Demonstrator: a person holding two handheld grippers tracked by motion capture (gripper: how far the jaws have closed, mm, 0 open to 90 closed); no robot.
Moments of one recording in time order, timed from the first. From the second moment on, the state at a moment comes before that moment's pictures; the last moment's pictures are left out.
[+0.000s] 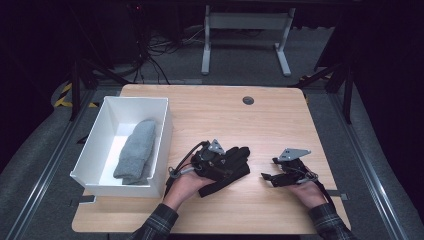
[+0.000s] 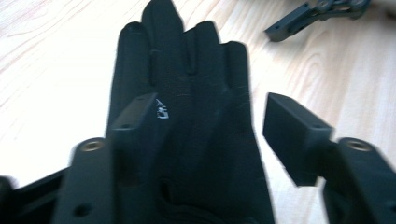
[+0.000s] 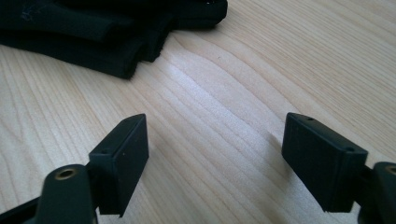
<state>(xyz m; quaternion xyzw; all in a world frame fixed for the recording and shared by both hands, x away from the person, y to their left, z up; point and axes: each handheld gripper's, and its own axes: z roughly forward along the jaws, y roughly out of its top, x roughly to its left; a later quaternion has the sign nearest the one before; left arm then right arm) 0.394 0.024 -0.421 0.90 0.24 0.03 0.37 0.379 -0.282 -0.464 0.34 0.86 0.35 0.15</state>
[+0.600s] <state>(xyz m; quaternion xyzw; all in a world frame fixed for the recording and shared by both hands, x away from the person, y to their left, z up) 0.410 0.020 -0.448 0.92 0.25 0.03 0.31 0.378 -0.284 -0.468 0.33 0.86 0.36 0.16</state>
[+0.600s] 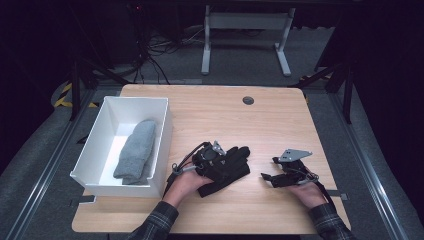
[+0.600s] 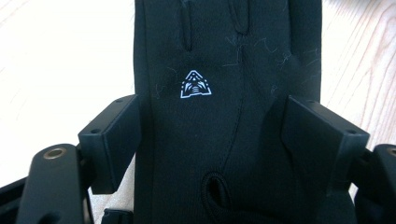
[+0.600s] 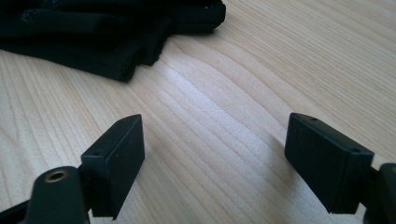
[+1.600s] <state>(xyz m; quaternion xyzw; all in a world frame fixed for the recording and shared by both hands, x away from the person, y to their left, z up) 0.403 0.026 -0.427 0.91 0.25 0.00 0.34 0.377 -0.285 -0.469 0.33 0.85 0.37 0.16</state>
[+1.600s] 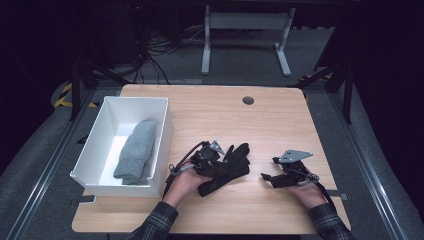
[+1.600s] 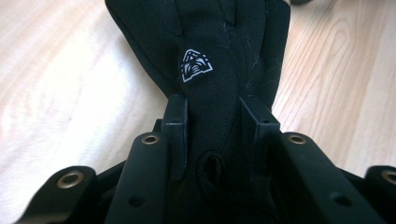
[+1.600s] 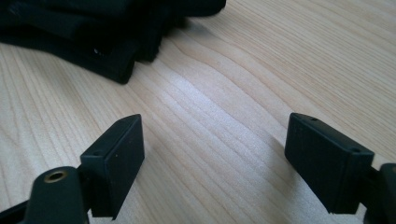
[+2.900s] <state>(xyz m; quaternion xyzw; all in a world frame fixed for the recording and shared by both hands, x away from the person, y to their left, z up) 0.411 0.104 -0.287 0.87 0.32 0.06 0.38 0.377 -0.285 -0.470 0.34 0.85 0.37 0.16</state>
